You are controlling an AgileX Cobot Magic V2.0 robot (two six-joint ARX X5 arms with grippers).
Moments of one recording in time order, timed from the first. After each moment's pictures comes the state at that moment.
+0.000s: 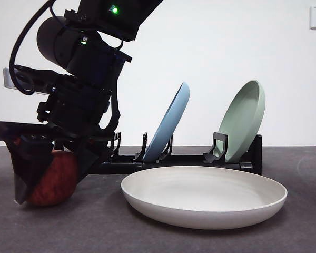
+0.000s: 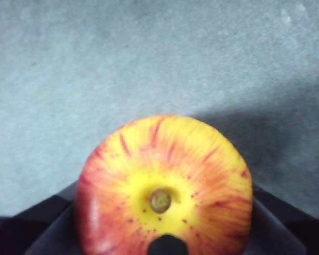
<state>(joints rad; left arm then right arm) -0.24 0.70 1.43 -1.01 -0.36 0.00 0.98 2.18 1.64 -0.56 -0.10 -0.16</state>
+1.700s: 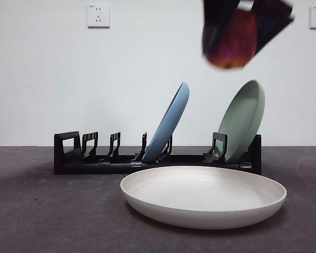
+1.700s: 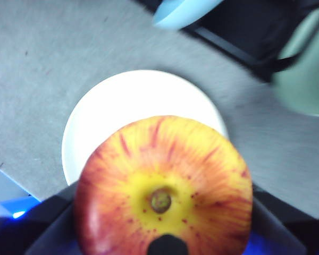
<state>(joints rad) -0.24 0.96 1.43 -0.77 0.11 0.00 0.63 1.47 1.40 -1.01 -0.05 -0.01</state>
